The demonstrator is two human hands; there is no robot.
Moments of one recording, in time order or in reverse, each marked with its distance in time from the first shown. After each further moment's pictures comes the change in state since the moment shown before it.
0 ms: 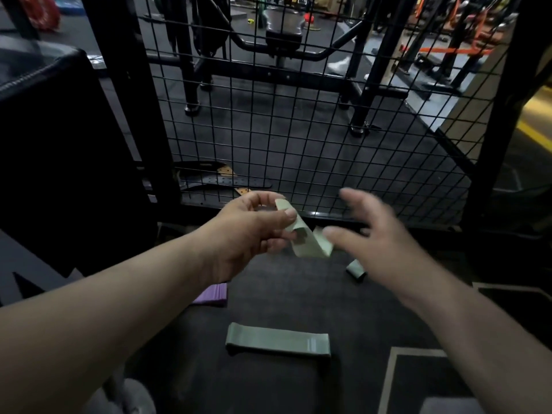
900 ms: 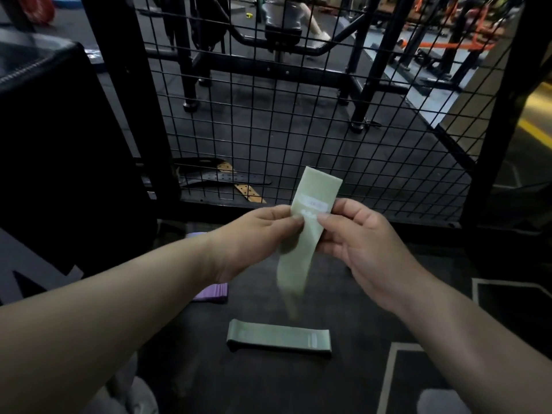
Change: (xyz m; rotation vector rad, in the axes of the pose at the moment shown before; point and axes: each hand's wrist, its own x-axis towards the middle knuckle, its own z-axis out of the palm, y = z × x) left_hand 0.001 -0.011 0.002 0.354 -0.197 0.028; right_hand -0.001 -0.004 0.030 0.602 -0.087 0.038
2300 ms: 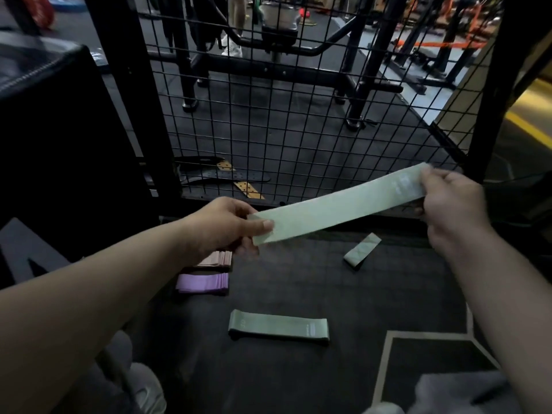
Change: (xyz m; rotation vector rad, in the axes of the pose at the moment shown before) left_hand -0.014 -0.009 -0.039 0.186 0.157 -0.182; right_hand 0.020 -0.032 -0.096 -0.210 0.698 -0.109
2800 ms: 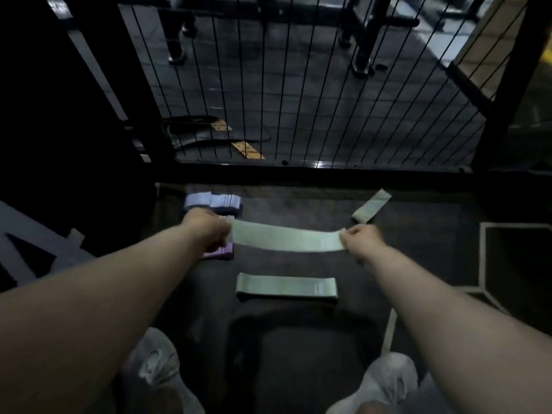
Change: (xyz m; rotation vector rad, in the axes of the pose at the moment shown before) left_hand 0.056 -0.120 -0.006 0.112 0.439 -0.333; right_hand -0.019 0.205 0.062 -0.668 -0.377 0.351
